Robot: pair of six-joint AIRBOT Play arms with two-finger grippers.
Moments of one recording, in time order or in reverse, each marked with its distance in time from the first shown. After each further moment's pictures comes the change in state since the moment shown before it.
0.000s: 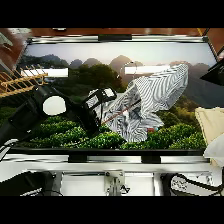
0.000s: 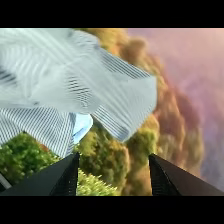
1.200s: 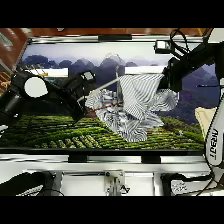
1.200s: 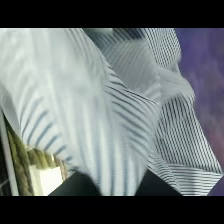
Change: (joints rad) left arm 0.220 -0.001 0.019 0.021 0.016 0.163; right arm 0.396 -0.191 -0.002 -0.061 0.043 -0.179
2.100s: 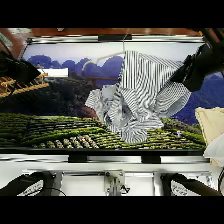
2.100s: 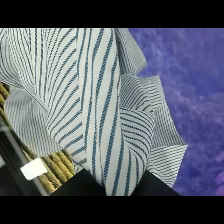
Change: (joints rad) left arm 0.393 0.121 0.334 0.064 -0.118 -0.300; right arm -0.009 0.284 0.000 -0.058 -0.023 0.396
